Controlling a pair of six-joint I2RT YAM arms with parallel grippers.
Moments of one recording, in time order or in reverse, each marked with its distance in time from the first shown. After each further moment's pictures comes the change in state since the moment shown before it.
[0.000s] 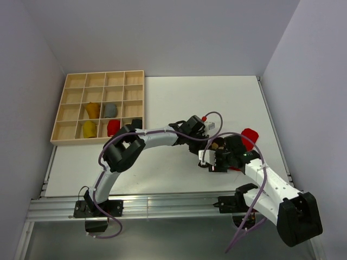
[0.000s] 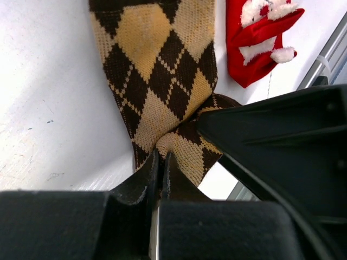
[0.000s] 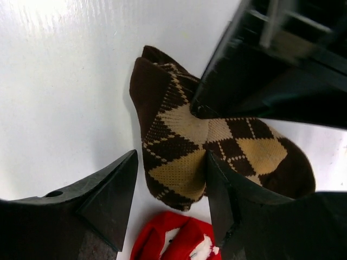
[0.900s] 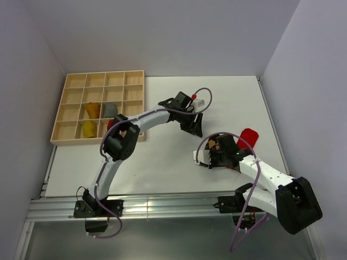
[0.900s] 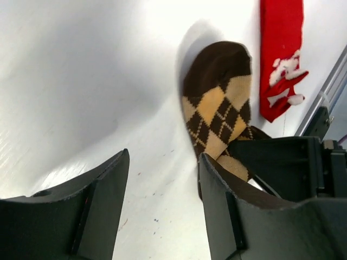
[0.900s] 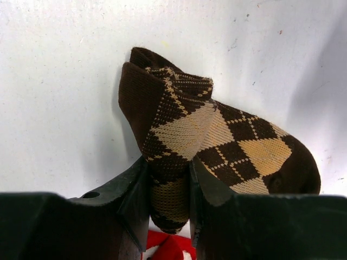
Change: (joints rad) left arm 0.220 0.100 0.261 -0.192 0.108 0.159; right arm 0.111 0.125 -0.023 0.182 0.146 0.027
